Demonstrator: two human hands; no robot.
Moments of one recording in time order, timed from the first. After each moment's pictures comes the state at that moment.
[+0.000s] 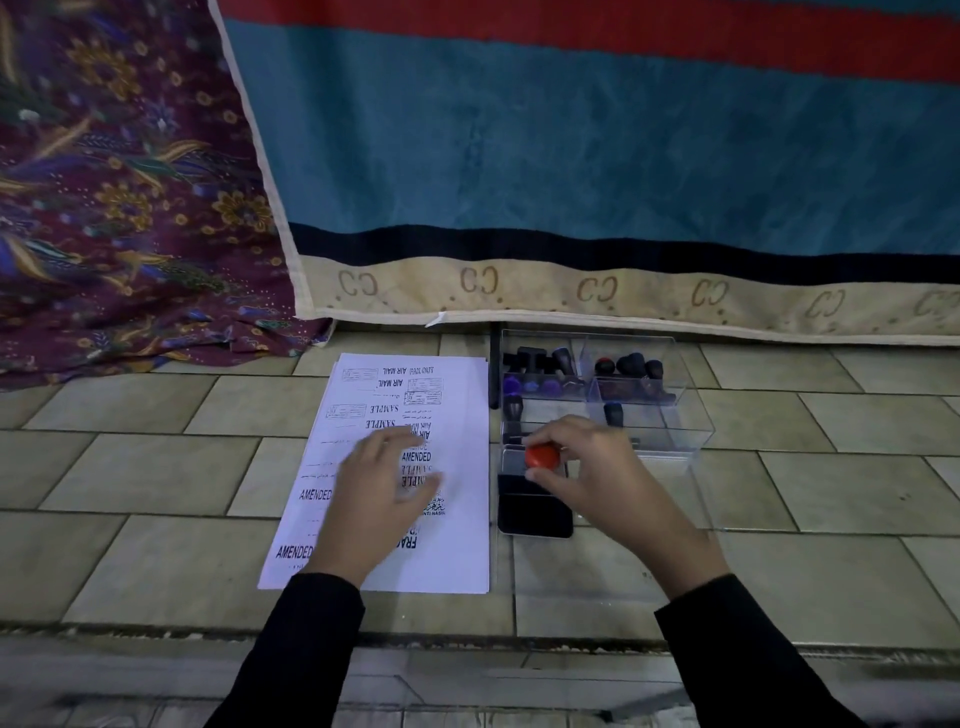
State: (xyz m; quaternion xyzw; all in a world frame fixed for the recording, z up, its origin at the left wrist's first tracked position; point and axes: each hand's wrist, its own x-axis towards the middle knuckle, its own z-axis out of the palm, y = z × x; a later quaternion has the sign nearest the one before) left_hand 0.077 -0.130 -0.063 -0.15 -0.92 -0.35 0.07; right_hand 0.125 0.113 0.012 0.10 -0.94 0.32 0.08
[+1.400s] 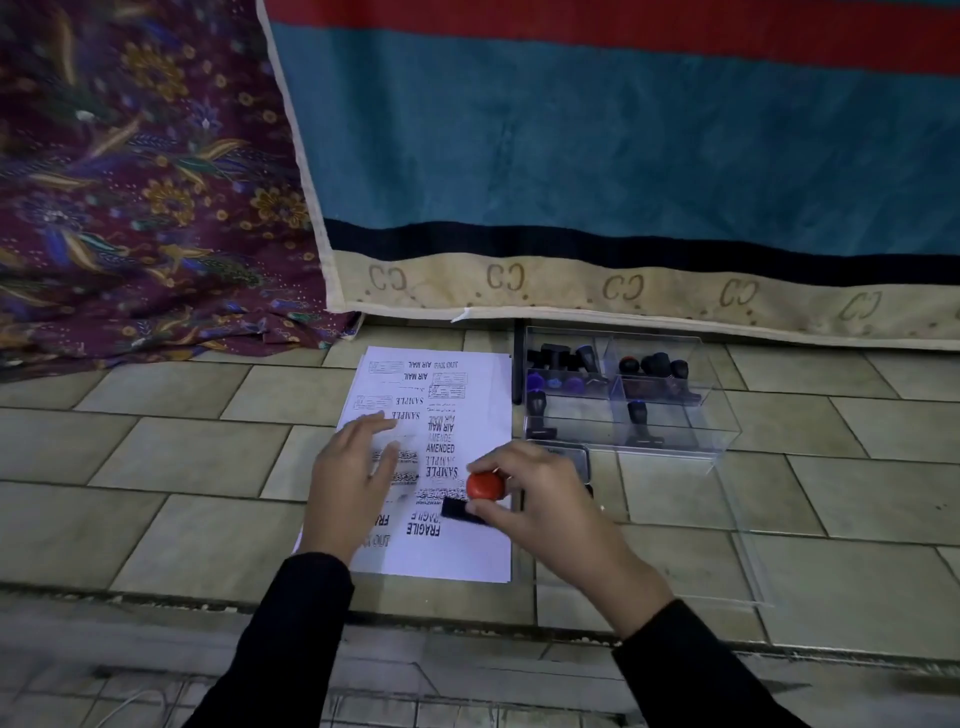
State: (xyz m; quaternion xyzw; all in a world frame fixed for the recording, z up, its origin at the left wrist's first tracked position) left_hand 0.071 -0.168 -0.067 -0.09 -0.91 -0.38 0.14; right_hand 0.141 0.049 -0.001 0.16 -0.90 0.39 0.07
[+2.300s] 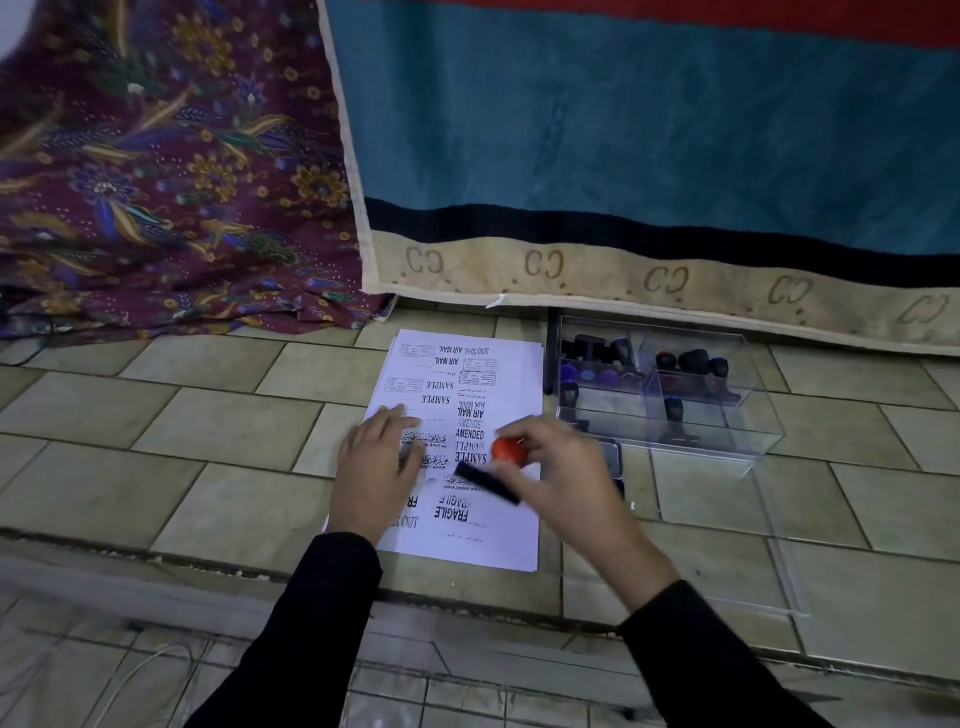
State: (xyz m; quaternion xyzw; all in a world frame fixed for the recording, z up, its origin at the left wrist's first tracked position) left_hand 0.067 -0.181 -0.092 -0.08 -0.96 -0.25 0.12; right_hand 0.125 0.037 -0.007 0.12 -0.88 0.45 0.08
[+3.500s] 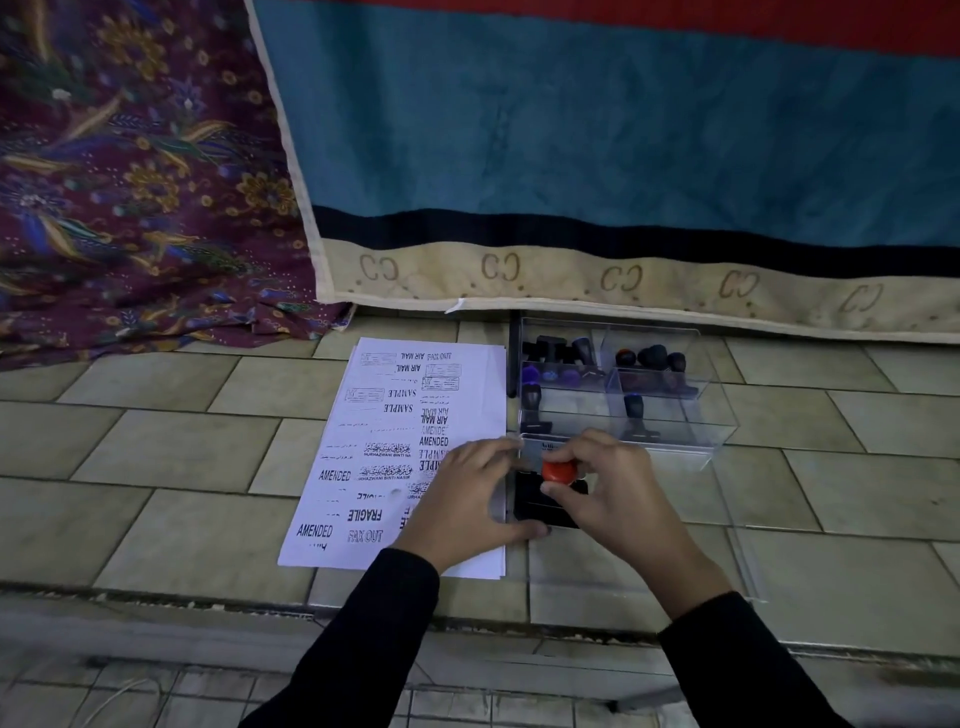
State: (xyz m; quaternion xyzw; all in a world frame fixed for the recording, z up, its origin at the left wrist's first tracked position) left_hand 0.086 -0.071 -0.084 -0.32 -0.89 -0.31 0.04; right_hand 0.138 0.107 -0.013 0.07 -0.93 0.35 0.11
